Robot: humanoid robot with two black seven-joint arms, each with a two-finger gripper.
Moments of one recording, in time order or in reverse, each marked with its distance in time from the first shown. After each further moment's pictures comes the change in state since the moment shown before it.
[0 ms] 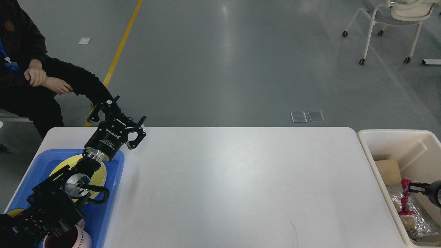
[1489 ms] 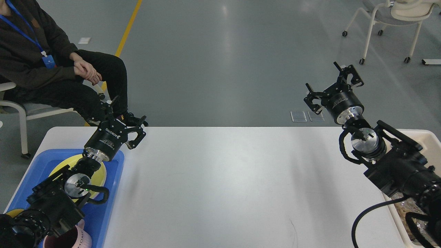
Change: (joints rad) left arm 0.000 -0.001 0.000 0.000 0.000 0.000 -0.002; right arm 0.031 0.303 1.613 0.242 0.718 0.452 0.183
